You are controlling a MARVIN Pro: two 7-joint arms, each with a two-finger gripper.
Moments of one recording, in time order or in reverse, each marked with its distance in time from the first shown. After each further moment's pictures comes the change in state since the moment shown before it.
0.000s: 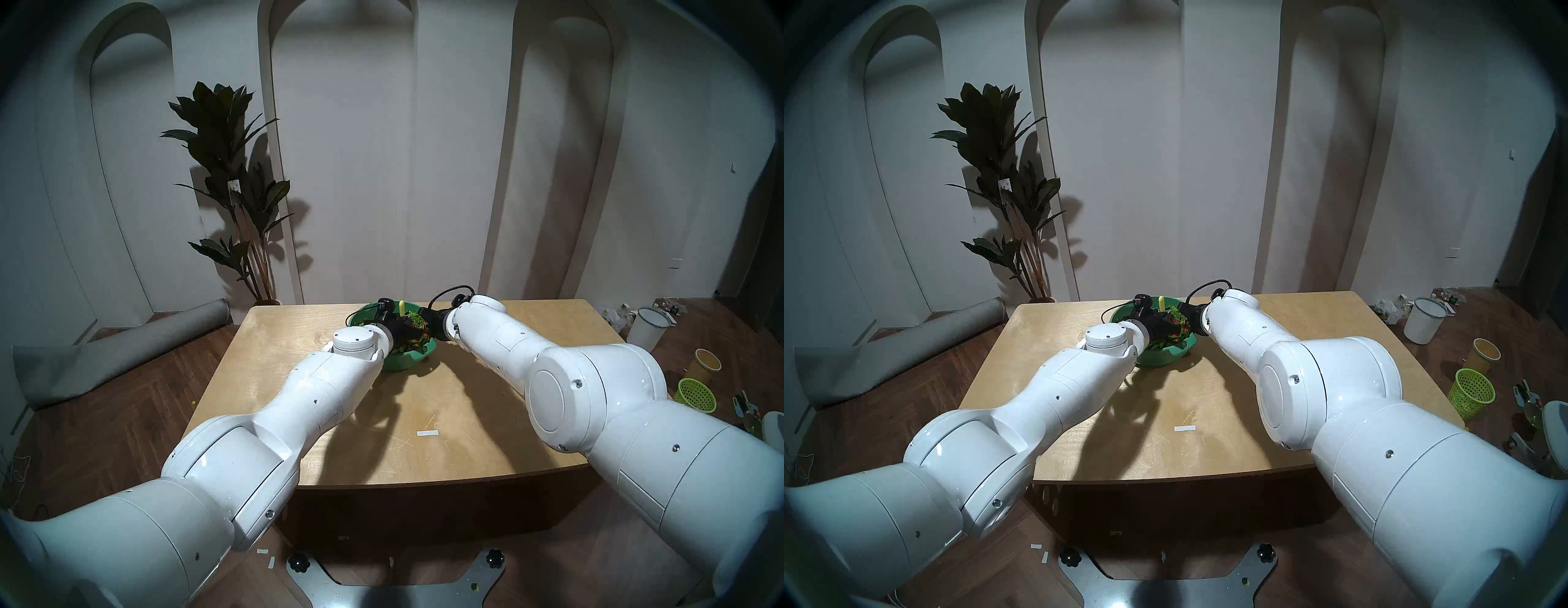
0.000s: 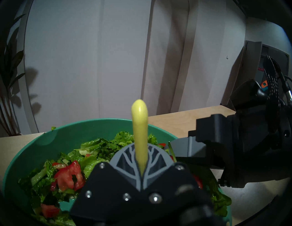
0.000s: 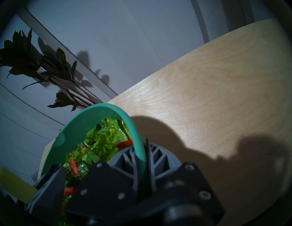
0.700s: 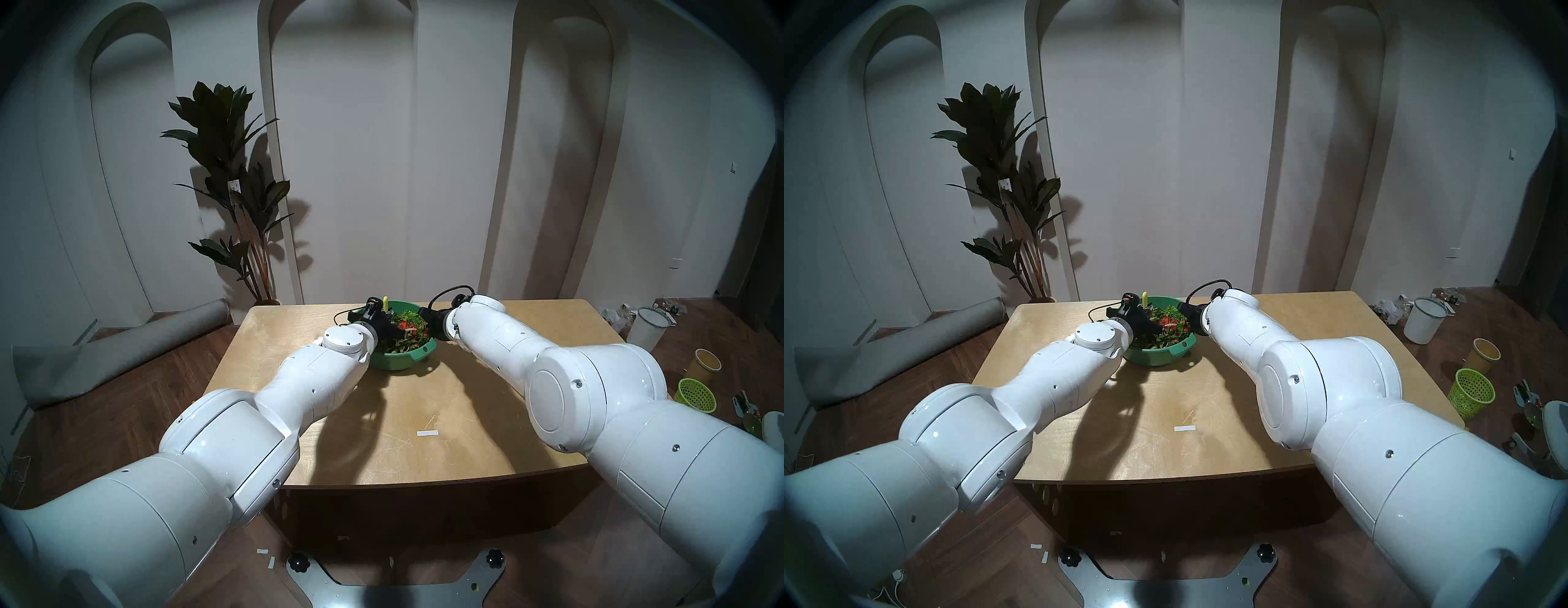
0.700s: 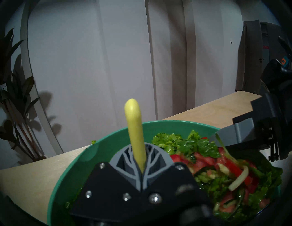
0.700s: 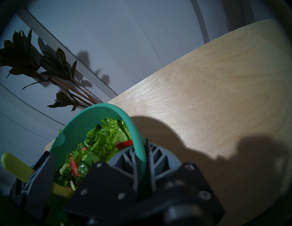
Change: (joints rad) left arm -0.099 0.015 0.062 0.202 0.091 -0.155 0.014; right arm 0.000 0.000 0.000 0.000 0.000 0.000 0.000
